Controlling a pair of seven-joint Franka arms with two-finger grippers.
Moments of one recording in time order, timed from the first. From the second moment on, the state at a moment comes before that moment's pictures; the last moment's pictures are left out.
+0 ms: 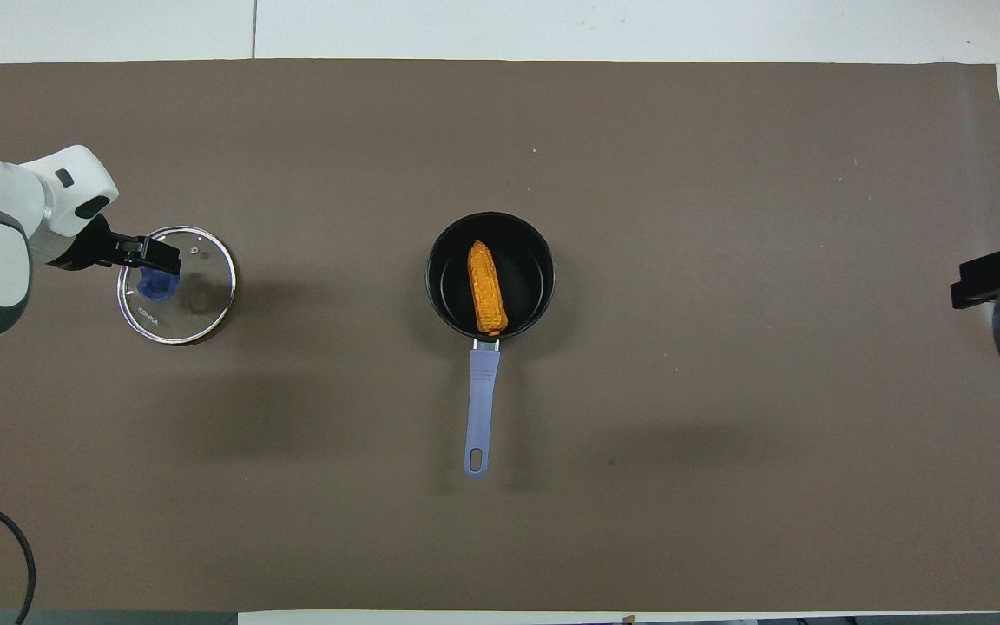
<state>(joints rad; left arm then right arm) 0.04 0.23 -0.04 -1.85 -0.05 2.05 0.23 0.02 -0.07 -0.06 -1.57 -0.03 1.43 0.02</state>
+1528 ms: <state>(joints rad) -0.09 -0.04 -0.04 -1.70 -0.02 1.63 -0.07 0.02 -0.10 -0.06 -1.67 0.01 1.48 0.03</state>
